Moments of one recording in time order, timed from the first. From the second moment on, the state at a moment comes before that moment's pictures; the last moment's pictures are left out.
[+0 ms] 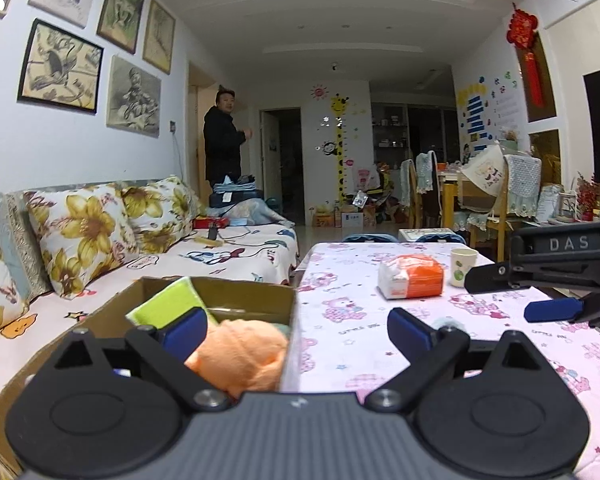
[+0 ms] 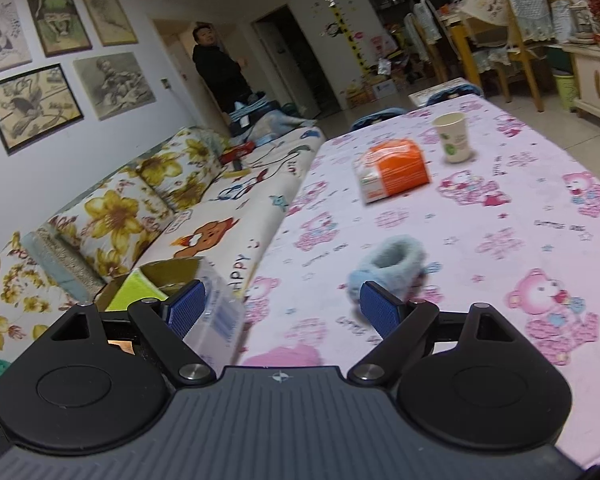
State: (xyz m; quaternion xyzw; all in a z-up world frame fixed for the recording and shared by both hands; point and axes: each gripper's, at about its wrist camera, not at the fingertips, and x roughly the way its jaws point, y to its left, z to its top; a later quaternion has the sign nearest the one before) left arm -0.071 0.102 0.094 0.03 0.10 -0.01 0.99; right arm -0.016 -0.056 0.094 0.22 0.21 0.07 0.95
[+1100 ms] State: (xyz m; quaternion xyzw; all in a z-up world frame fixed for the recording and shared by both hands) left arm -0.023 0.020 0.035 0.13 0.20 -0.05 0.97; right arm 0.008 -0.096 0.051 0.20 0.25 0.06 0.94
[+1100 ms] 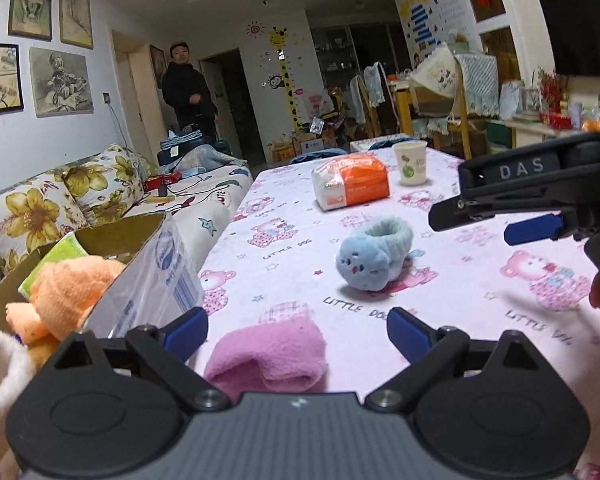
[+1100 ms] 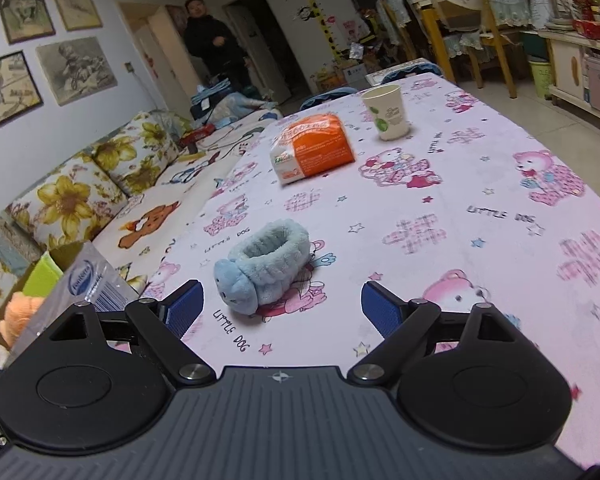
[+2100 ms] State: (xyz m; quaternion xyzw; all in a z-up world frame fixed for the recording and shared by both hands) left arm 0.034 0.024 0.015 0.14 0.29 -0.01 0.95; right arm 0.054 -0.074 0.030 0.20 0.29 0.05 0.93
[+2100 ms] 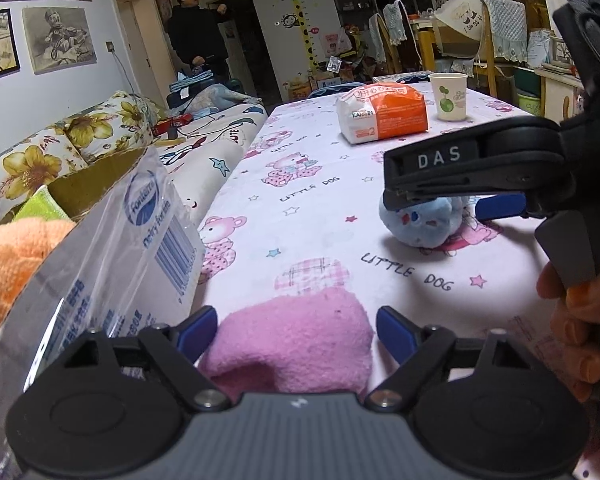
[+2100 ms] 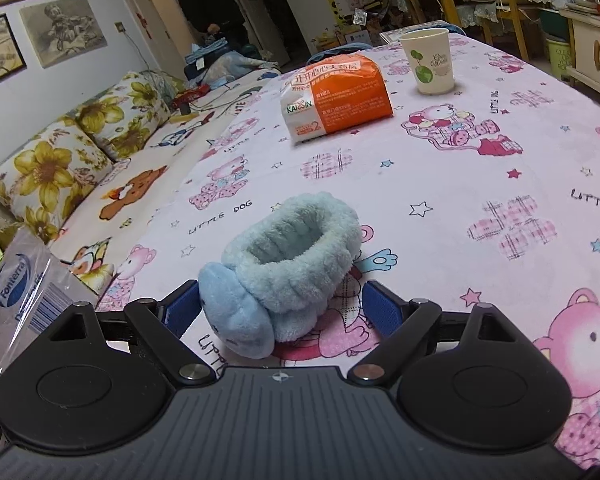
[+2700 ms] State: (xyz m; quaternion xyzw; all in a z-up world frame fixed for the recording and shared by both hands) left arm 0.040 0.036 0.016 0.09 0.30 -0.02 0.95; right arm 0.054 -0.073 0.038 0.17 0.27 0.08 0.94
